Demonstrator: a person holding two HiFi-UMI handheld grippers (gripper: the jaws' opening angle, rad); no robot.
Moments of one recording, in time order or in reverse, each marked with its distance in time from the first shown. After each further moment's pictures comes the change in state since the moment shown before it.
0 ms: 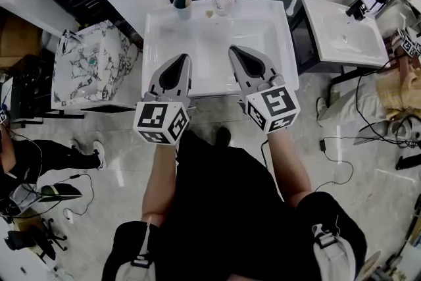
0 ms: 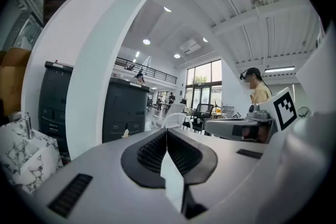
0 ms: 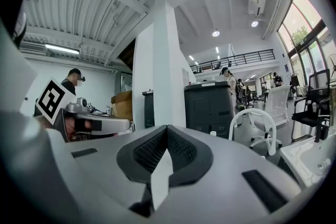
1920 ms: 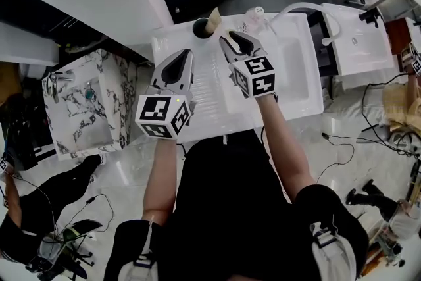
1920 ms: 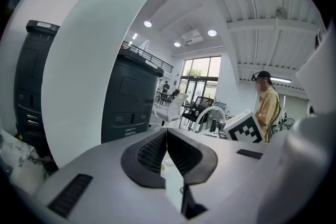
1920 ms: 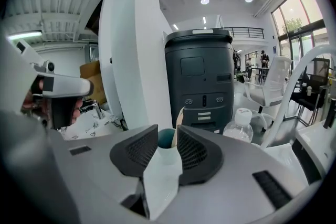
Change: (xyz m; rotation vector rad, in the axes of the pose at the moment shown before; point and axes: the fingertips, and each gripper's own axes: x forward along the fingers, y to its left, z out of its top) left arm 0.158 0.210 -0.015 -0.097 0.153 -0.135; right arm 0.294 -0.088 -0.107 0.091 0.343 -0.175
